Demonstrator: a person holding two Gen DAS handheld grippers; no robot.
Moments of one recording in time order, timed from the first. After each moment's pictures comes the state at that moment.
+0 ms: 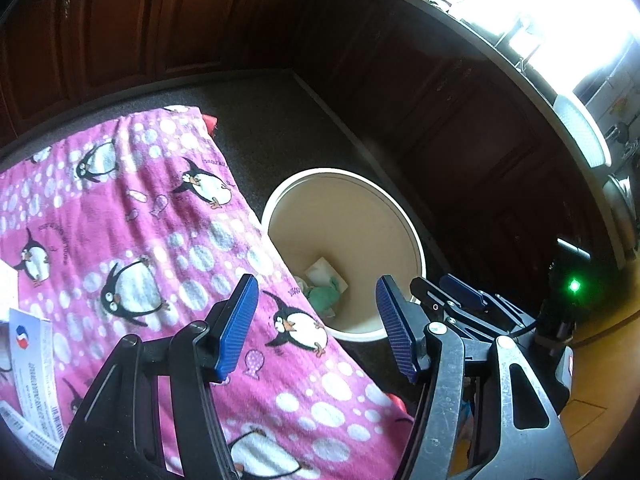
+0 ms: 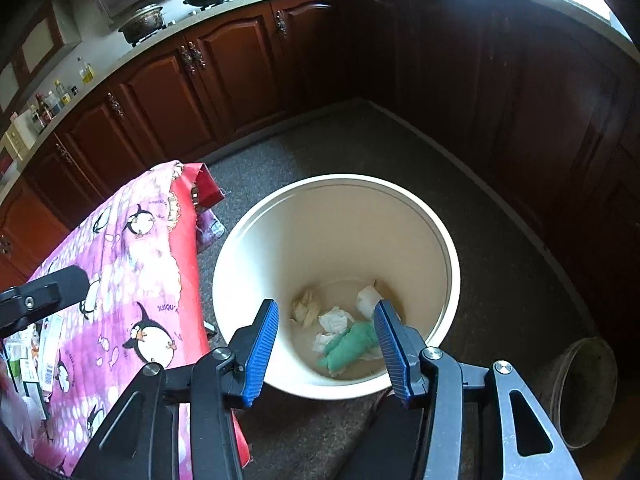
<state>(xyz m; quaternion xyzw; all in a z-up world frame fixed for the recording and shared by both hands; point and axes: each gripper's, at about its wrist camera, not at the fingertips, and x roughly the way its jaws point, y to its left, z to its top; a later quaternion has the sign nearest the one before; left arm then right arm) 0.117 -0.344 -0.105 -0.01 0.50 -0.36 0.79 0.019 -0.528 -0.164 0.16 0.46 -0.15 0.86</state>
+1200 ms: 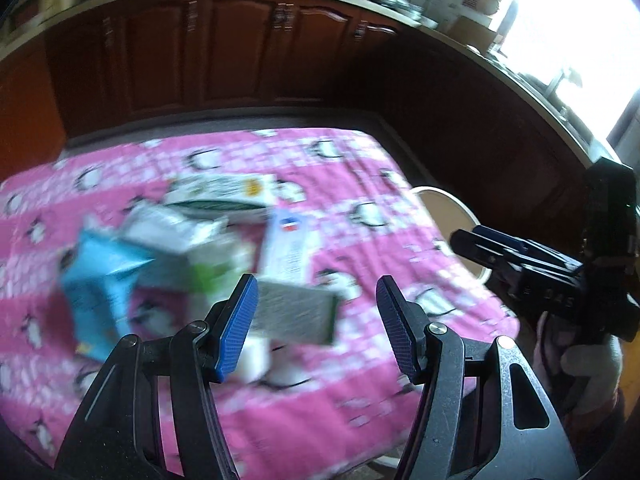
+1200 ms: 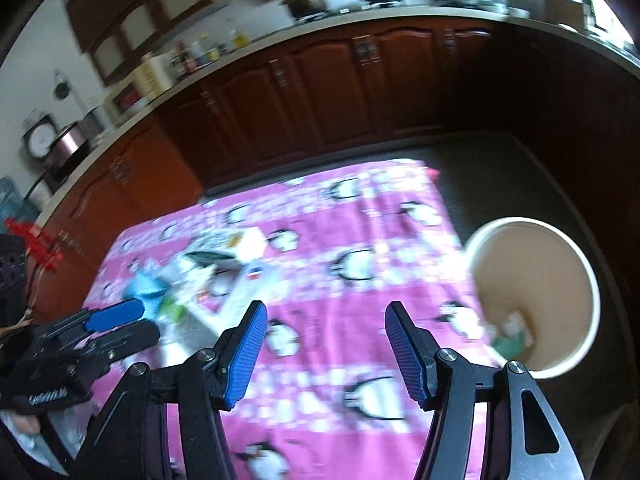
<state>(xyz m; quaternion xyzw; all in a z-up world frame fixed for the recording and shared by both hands) 0.051 -0.090 -0.056 -0.03 0.46 -0.23 0.86 0.035 -0.309 -0.082 0.12 0.44 0.10 0.88</state>
